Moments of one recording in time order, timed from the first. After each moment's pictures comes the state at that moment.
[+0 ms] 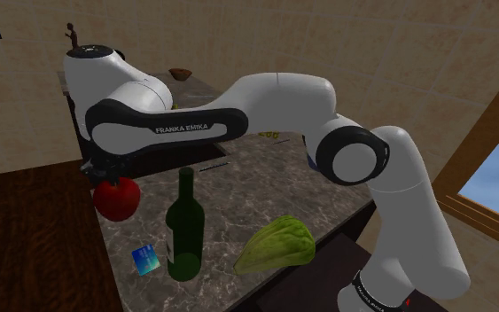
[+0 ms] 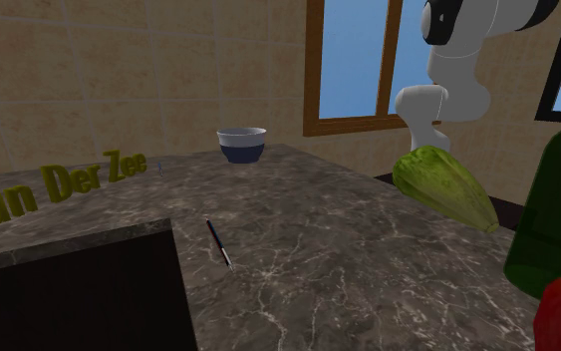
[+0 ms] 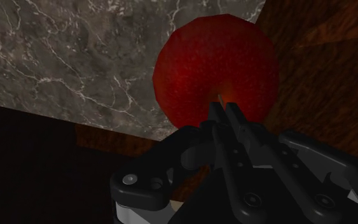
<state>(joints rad) 0.59 0.69 0.23 -1.07 -0.34 1.88 0.69</state>
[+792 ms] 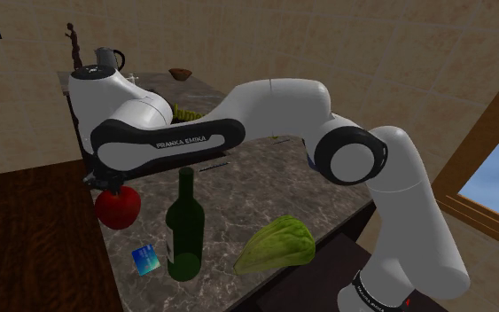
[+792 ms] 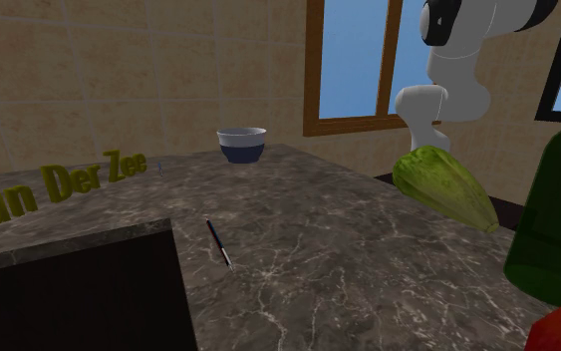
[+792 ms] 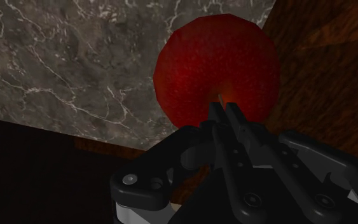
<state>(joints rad) 0.58 0.70 0.22 -1.14 -0.35 1.96 0.71</state>
